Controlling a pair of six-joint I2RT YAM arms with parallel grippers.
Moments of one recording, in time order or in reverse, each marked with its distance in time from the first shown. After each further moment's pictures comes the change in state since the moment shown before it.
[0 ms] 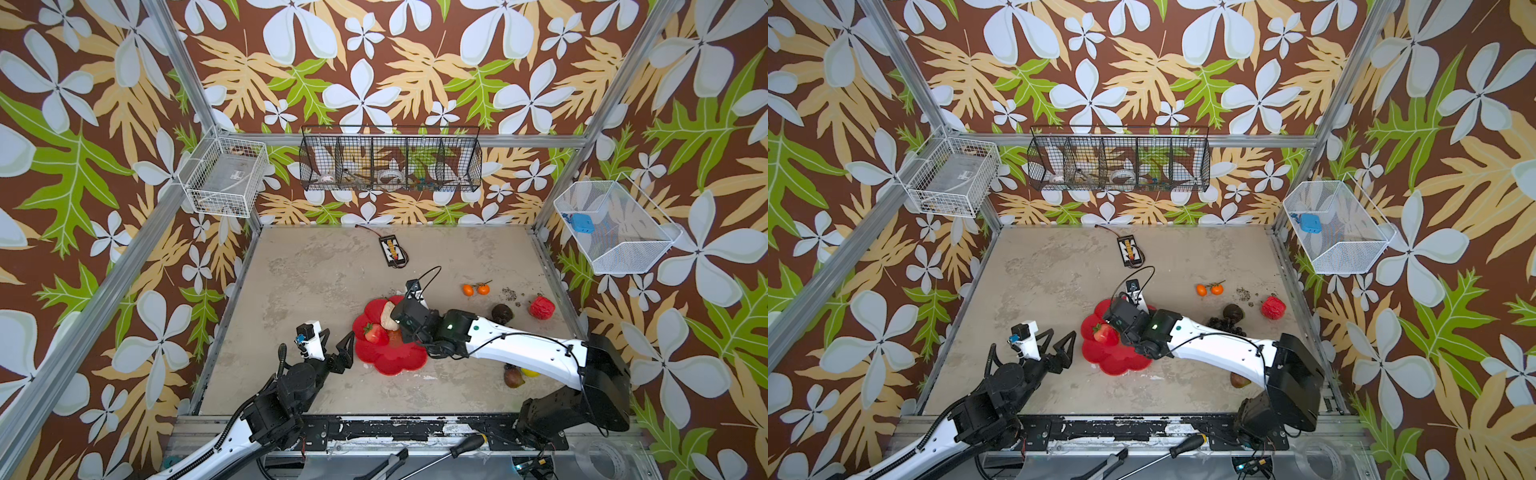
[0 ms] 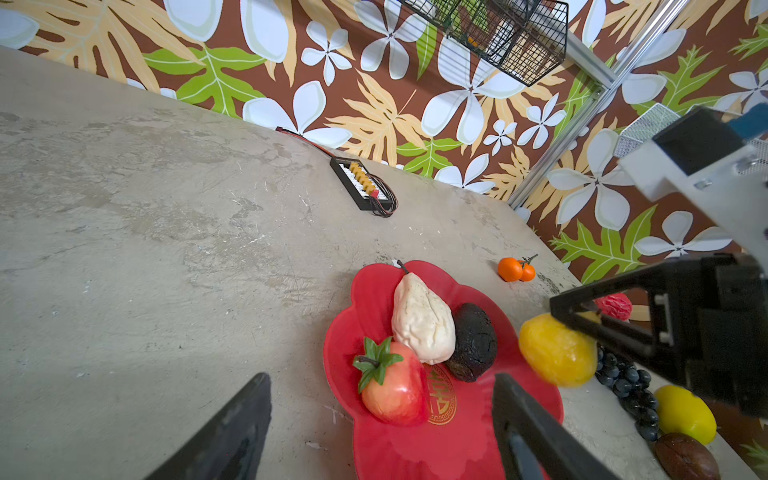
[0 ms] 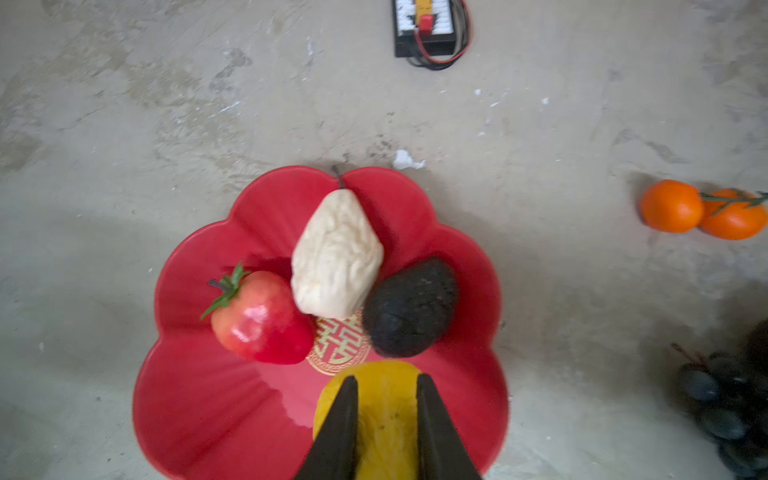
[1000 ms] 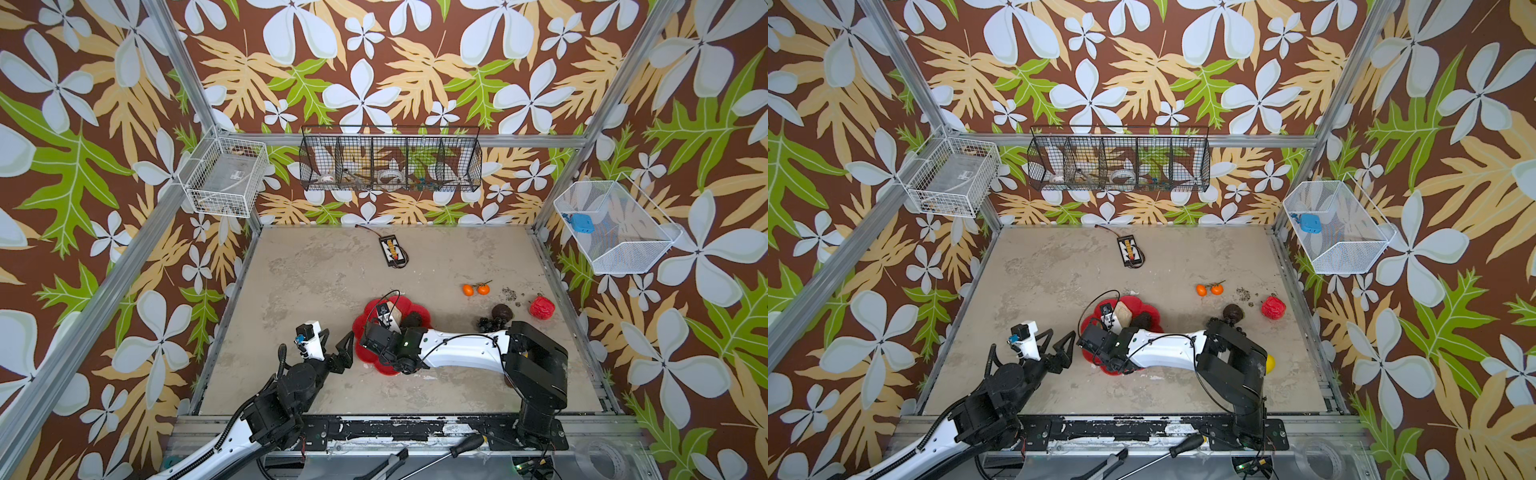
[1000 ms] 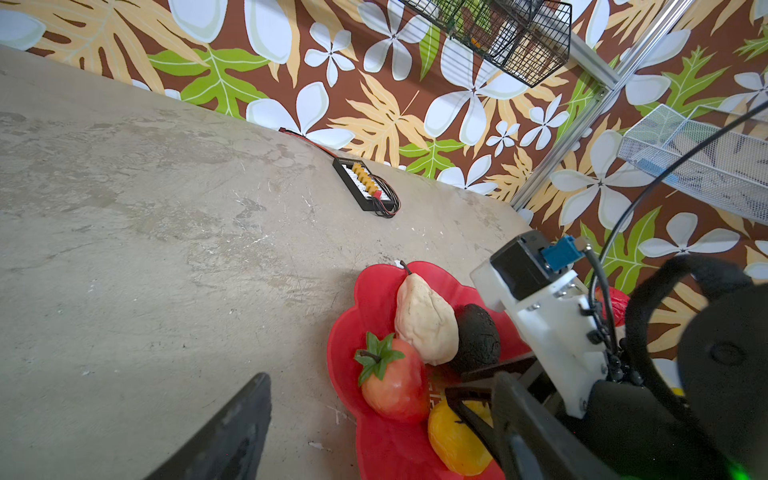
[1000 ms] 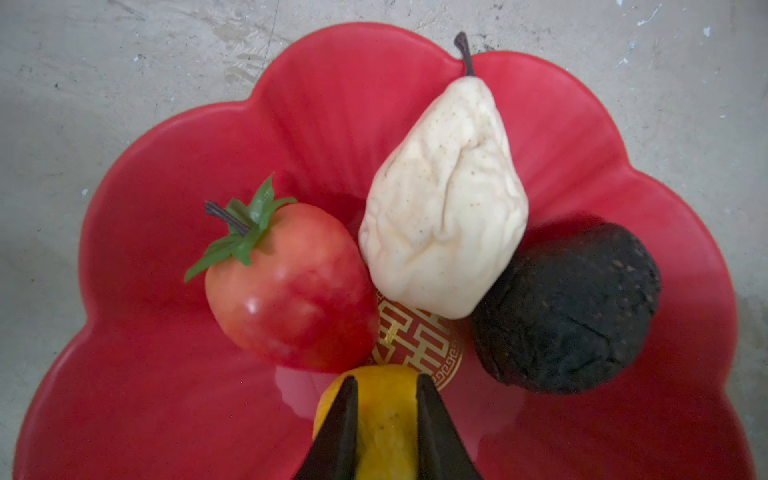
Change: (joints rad) left arm 0.002 -0.003 -0.005 0.000 -0.006 0.000; right arm 0.067 0.288 0.029 0.135 0.038 0.003
